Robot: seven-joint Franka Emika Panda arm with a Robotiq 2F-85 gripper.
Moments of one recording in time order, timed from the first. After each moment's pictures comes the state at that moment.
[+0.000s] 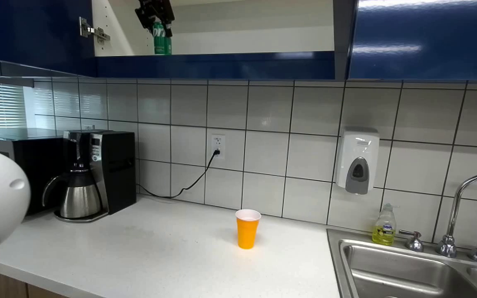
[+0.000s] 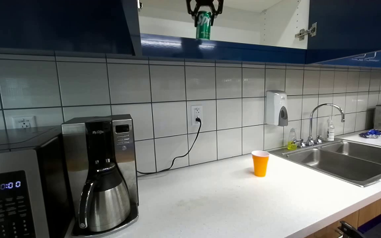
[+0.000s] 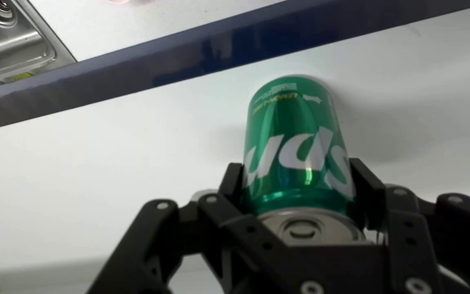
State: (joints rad) arm 0.11 0.13 0.26 -1.00 -0.36 1.54 0.51
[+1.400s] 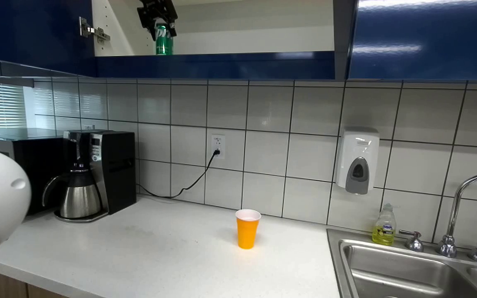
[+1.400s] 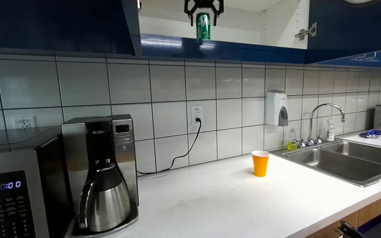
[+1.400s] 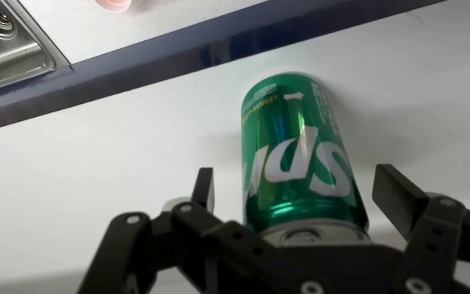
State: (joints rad) arm 0.12 0.20 0.26 -0.89 -0.36 1.48 0.52
